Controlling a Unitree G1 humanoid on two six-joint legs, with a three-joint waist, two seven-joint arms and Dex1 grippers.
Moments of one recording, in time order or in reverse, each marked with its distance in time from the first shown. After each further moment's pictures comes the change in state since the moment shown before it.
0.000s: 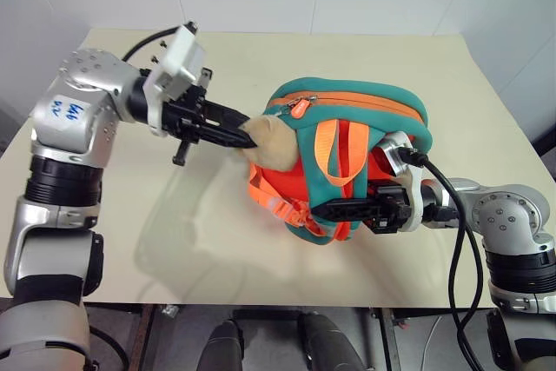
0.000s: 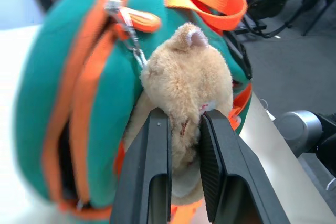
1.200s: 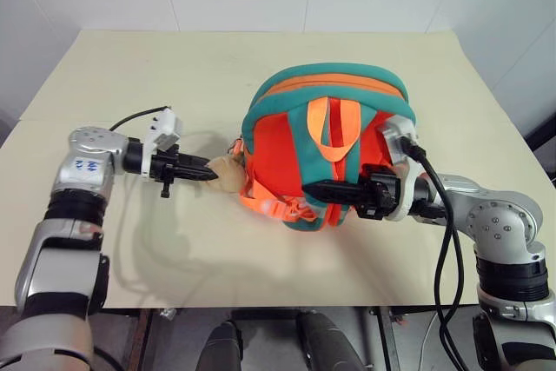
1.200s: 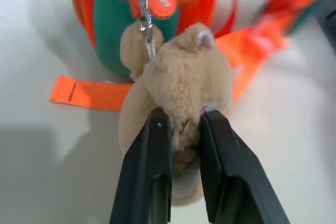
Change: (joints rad) left arm 0.299 -0.025 0.078 0.305 0.200 -0.300 0.003; right arm 0.050 0.082 -0.044 -0.124 -0.085 -0.263 -0.151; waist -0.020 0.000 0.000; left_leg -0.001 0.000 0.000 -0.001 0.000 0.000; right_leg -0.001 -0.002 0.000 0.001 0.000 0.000
